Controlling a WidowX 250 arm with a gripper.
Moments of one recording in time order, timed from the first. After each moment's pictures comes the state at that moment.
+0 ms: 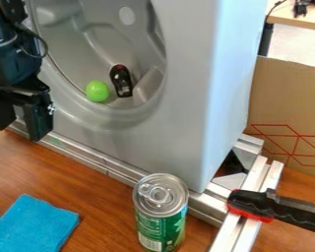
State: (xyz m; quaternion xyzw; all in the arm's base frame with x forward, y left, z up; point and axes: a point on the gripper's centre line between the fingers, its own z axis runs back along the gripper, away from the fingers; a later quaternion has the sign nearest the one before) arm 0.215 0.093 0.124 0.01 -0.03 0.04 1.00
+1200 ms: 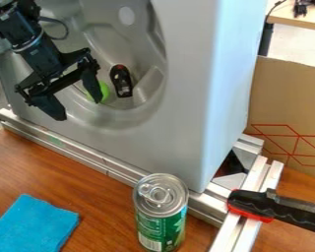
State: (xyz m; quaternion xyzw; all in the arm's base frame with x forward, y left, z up) arm 0.289 0.080 0.115 -0.16 -0.13 0.38 0.90
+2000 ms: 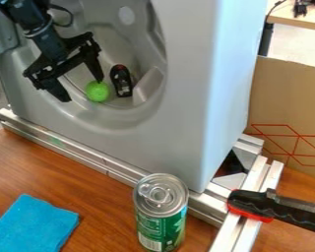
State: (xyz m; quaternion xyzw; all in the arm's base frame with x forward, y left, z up) arm 0.325 0.103 0.118 -0.15 -0.15 0.44 0.87
